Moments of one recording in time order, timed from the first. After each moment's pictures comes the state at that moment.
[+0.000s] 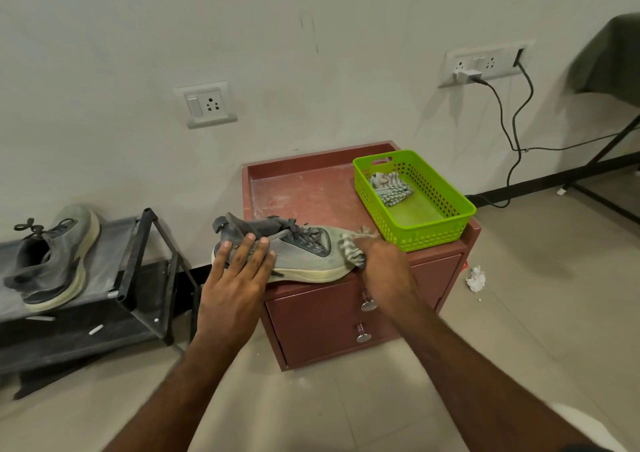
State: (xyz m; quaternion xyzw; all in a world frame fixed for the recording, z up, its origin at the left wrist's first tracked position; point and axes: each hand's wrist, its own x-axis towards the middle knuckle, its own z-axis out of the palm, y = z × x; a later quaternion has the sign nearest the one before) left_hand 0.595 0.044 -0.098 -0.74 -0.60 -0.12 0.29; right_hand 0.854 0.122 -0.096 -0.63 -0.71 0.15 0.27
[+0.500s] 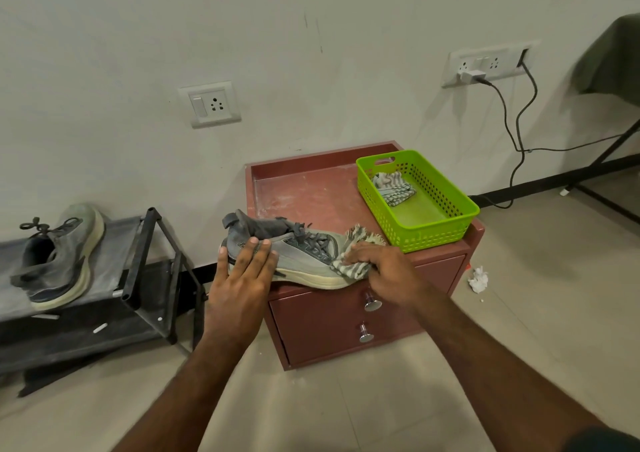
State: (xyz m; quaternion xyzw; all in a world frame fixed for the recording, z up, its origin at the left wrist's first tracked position) left_hand 0.597 0.047 -0.102 -0.73 -0.62 -0.11 0.26; right_hand 0.866 0.131 -0.109 -0.43 -0.81 0.24 0.32
